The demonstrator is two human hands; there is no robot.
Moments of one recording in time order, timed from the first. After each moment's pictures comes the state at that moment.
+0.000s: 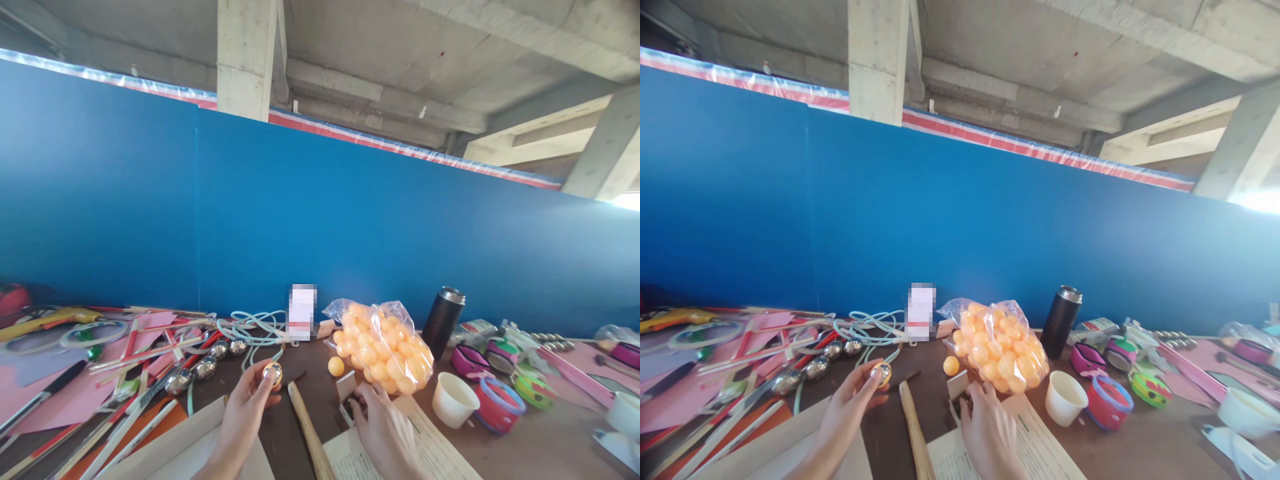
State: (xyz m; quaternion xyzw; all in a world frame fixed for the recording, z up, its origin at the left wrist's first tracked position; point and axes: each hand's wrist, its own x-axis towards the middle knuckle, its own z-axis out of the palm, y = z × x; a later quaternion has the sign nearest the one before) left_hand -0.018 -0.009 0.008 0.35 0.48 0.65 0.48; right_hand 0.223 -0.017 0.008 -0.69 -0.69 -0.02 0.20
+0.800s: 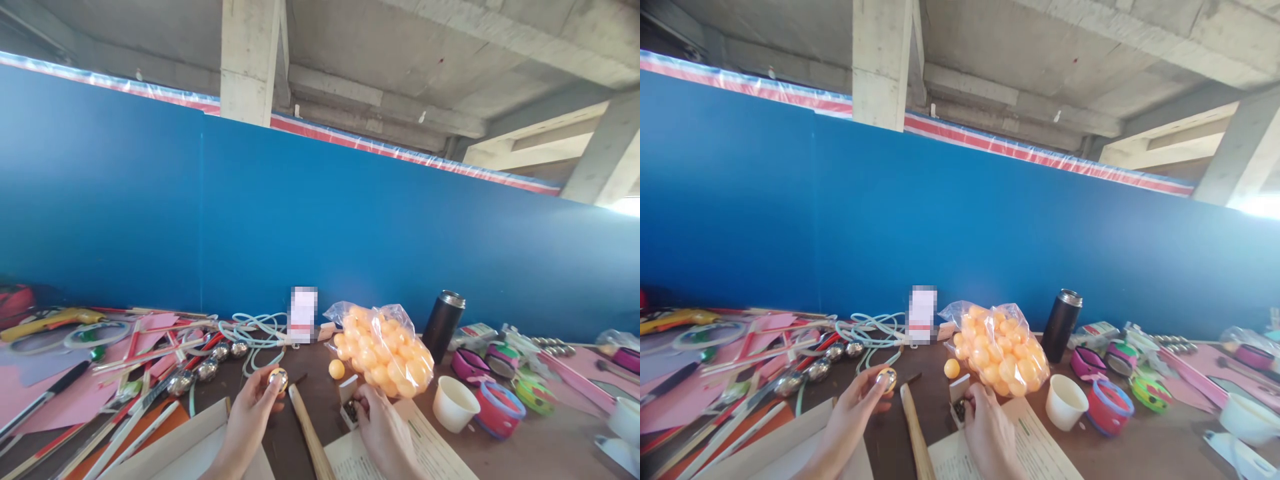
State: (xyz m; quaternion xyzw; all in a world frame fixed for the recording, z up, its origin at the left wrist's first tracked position) left_hand -0.017 -0.015 0.010 0.39 0.48 0.62 0.49; right_hand 0.227 -0.014 0.004 -0.69 -0.69 0.05 0.23
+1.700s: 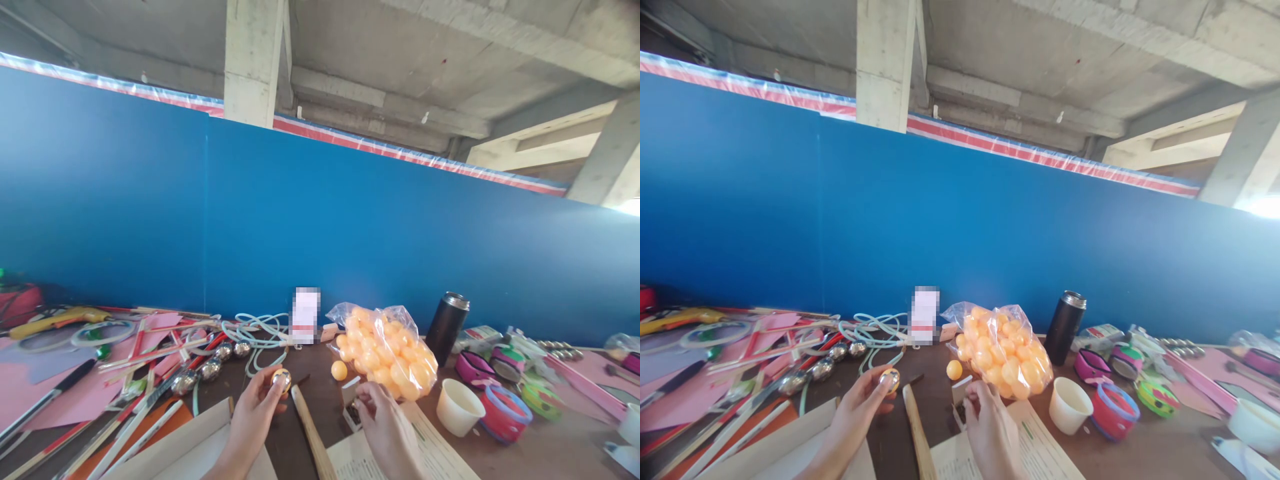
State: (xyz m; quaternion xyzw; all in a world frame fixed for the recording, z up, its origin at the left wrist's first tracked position) left_hand -0.017 -0.015 0.011 0.39 0.47 0.62 0.49; right_hand 0.223 -0.015 0.010 -0.64 -0.69 0.09 0.33
